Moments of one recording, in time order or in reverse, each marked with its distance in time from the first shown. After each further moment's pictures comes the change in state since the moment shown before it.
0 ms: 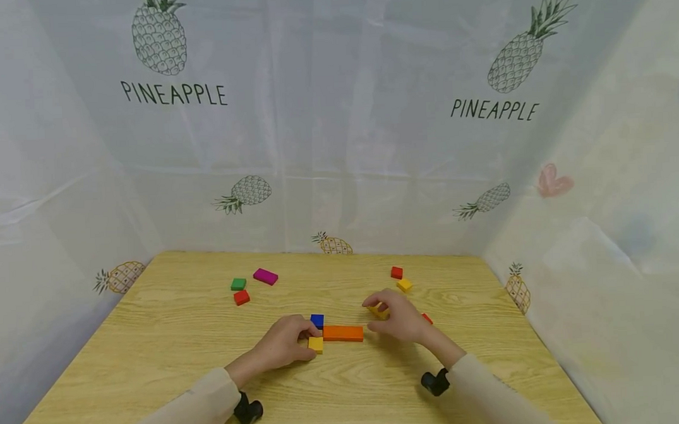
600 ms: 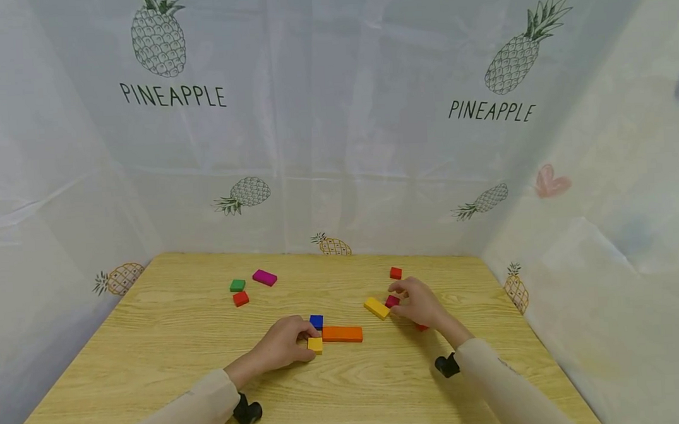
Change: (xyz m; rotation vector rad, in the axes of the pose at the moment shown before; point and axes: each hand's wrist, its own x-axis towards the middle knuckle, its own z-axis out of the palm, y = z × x) left_hand 0.001 -0.004 0.002 -0.020 -0.003 -0.016; right_hand 0.002 0.045 -0.031 -0.221 0.106 0.185
